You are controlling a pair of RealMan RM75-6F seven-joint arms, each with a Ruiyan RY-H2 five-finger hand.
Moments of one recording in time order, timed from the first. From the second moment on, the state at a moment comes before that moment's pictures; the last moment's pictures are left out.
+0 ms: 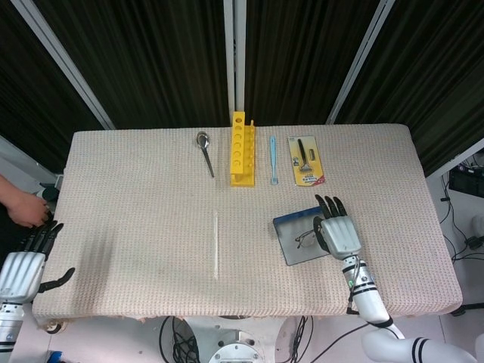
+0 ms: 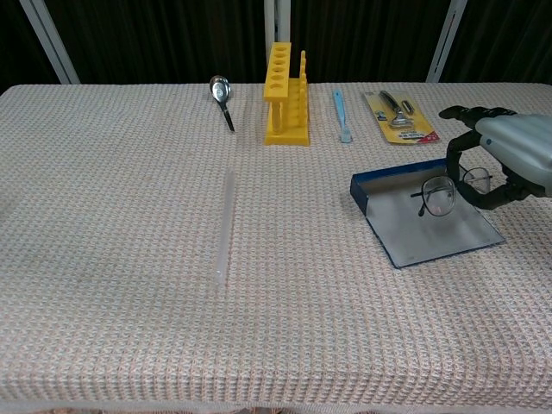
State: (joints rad) left arm -0.10 -1.19 0.01 -1.43 1.55 1.48 -0.03; right arm 0.44 -1.62 0.15 -1.45 -1.24 1.18 -0.48
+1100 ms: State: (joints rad) left arm -0.08 -1.19 0.01 -1.38 1.54 1.48 -0.09; right arm 0.54 -1.87 0.21 -1.24 -1.10 1.22 -0.65
